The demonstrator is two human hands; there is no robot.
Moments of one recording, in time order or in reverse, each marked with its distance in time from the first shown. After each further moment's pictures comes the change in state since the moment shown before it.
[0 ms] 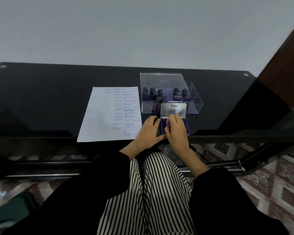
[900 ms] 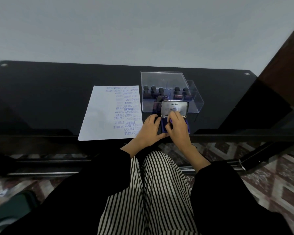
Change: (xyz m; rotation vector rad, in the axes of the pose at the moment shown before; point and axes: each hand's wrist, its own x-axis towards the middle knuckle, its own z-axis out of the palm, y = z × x) left_hand 0.001 0.003 -0.005 -0.021 -0.016 -0.001; right_hand 0.008 0.008 0.000 0.073 -0.062 0.002
